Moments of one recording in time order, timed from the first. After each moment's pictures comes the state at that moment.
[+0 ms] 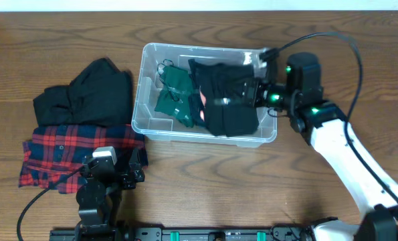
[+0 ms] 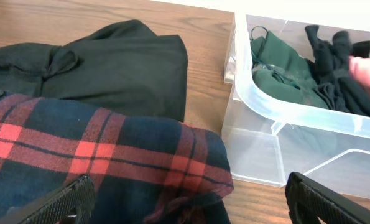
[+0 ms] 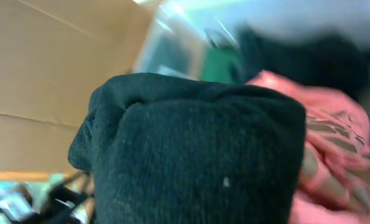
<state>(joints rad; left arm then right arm) 0.04 0.01 0.15 -0.52 0.05 -0.12 0.28 1.48 1.00 -0.18 -0.70 0.54</state>
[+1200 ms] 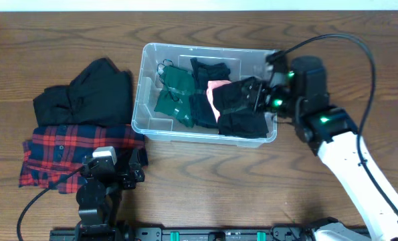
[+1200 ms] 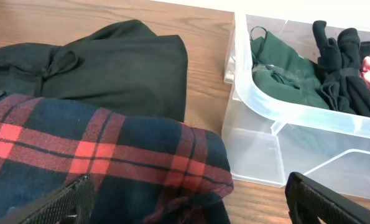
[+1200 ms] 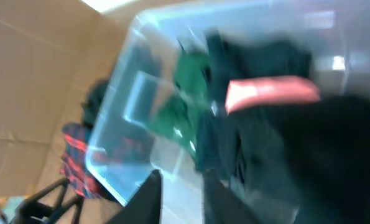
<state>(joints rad) 0.04 0.01 0.15 -0.52 0.05 -0.12 0.35 1.36 1.05 -0.39 -0.44 0.55</state>
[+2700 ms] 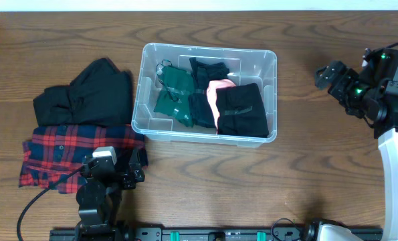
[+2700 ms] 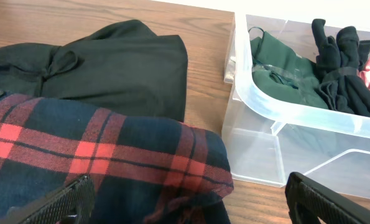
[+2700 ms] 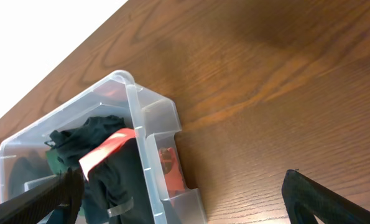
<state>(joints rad) 0.04 0.01 0.15 -0.52 0.05 -0.12 -0.18 1.32 1.27 -0.83 -0.30 0.50</state>
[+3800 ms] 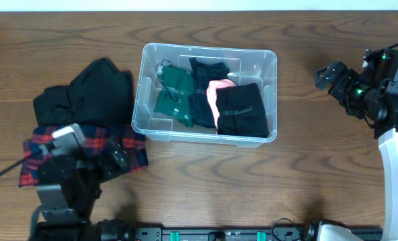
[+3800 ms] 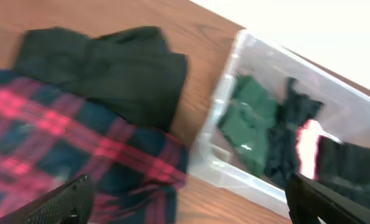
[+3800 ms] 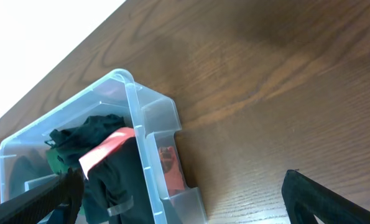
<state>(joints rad) 0.04 0.55 0.89 -0.95 -0.01 -0.41 -0.18 1.32 1.27 -0.83 -0.30 0.50</state>
